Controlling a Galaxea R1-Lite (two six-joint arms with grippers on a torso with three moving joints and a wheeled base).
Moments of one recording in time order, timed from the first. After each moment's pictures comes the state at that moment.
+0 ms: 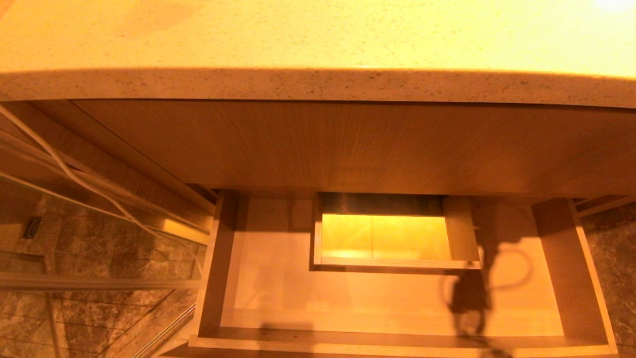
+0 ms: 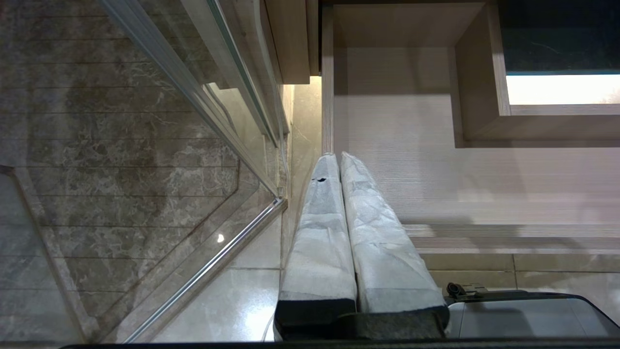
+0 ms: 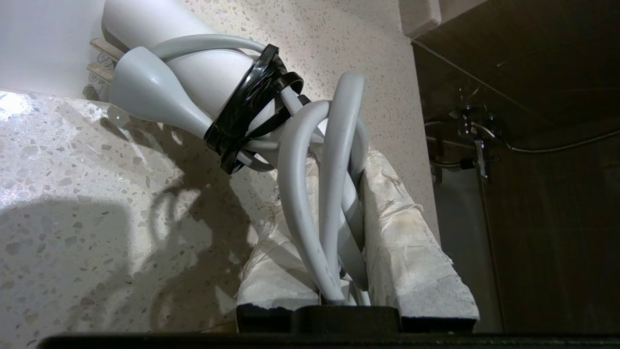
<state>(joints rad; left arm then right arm) 0.00 0.00 0.00 0.00 0.00 0.02 -0.35 1.28 -1.92 0.49 -0.22 -0.50</state>
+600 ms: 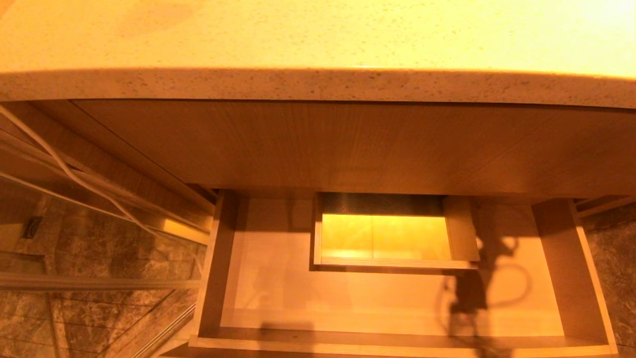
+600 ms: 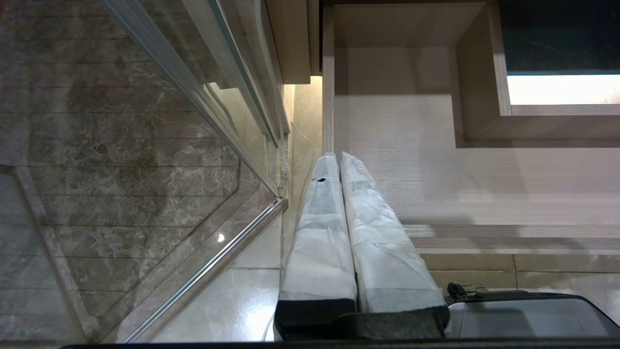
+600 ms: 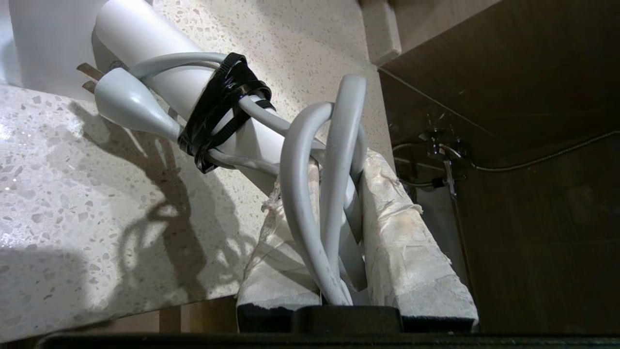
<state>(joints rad) 0.00 0.00 0.00 0.00 0.00 0.02 -0.35 1.15 -1.80 0.39 -0.22 -0.55</state>
